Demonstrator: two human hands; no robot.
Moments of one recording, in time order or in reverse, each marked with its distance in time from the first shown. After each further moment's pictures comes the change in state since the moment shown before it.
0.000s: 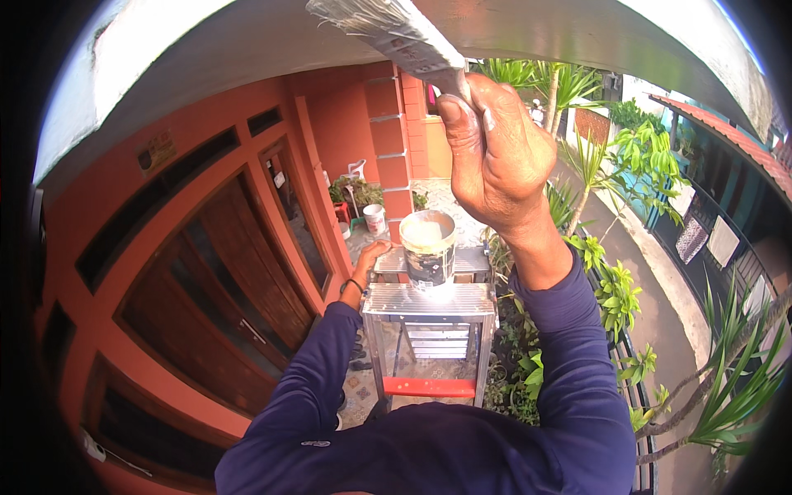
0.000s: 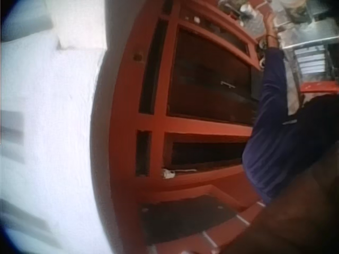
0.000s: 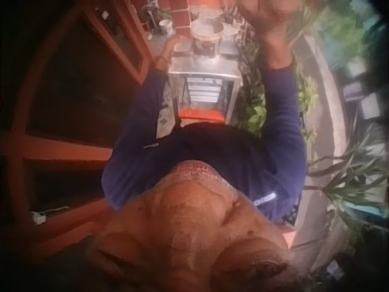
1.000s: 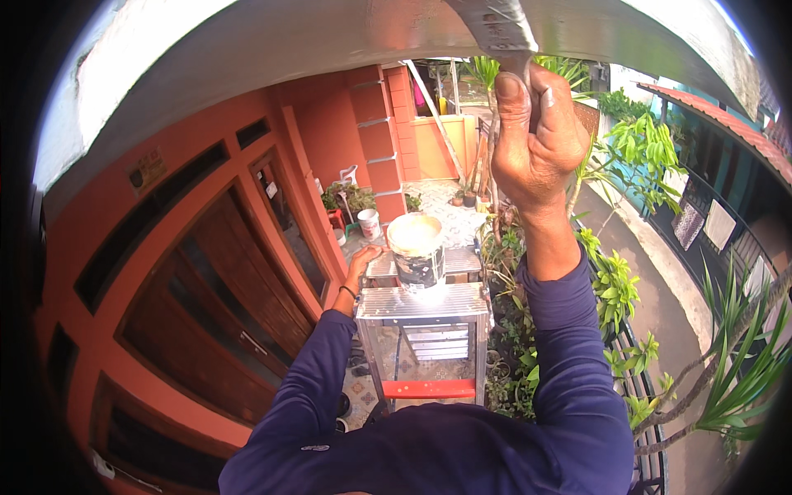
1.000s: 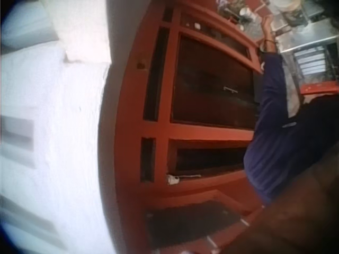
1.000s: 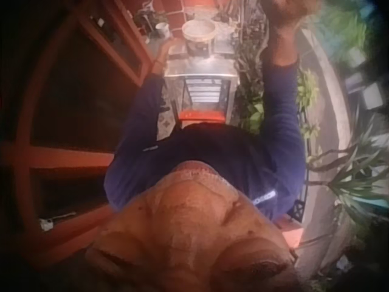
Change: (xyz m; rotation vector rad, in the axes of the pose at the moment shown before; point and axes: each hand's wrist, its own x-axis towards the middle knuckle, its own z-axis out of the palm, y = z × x) left_hand 0.009 -0.010 -0.013 0.032 -0.017 0.025; right_hand -0.013 0.042 -0.026 -0.010 0.103 0.289
